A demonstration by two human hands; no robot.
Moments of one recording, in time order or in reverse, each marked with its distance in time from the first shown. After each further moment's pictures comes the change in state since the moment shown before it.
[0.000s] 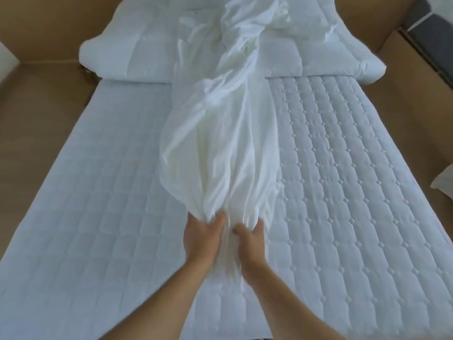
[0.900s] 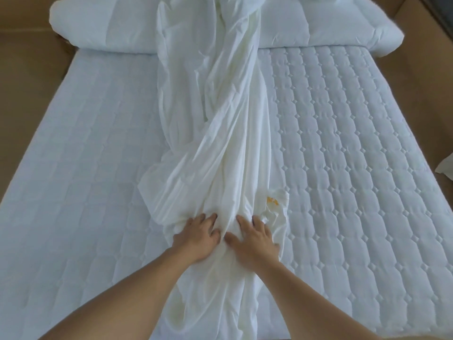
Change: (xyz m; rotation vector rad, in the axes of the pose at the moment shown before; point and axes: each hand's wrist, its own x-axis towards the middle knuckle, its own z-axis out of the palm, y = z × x) left_hand 0.057 -0.073 0.023 0.952 -0.682 0.059; right_hand 0.072 0.055 -0.040 -1.253 -0.152 0.014
